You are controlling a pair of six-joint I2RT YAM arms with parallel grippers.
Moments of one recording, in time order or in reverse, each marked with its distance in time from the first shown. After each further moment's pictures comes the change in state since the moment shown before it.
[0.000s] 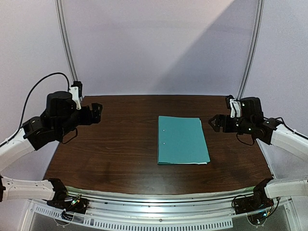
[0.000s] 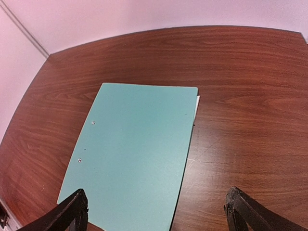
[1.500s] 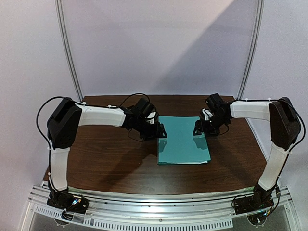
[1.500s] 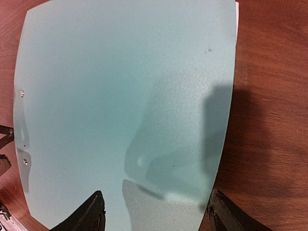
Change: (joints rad) left arm -0.056 1.202 0.593 0.090 0.799 -0.321; right arm -0.002 0.736 0.449 -0.275 -0.140 0.037
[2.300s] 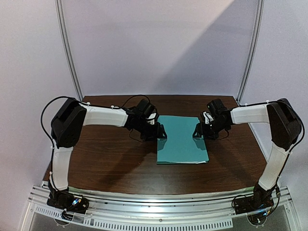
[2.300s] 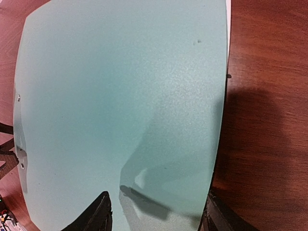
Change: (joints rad) left arm 0.010 0.050 0.034 0.000 0.013 -0.012; right arm -0.006 -0.004 -0.117 0.183 -0.047 0.059
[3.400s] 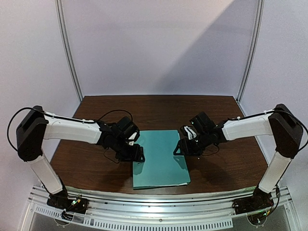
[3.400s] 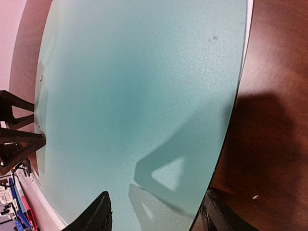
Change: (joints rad) left arm -0.087 -0.453 -0.534 -0.127 -0.143 -0.009; right arm 0.308 -0.081 -0.143 0.131 -0.104 0.145
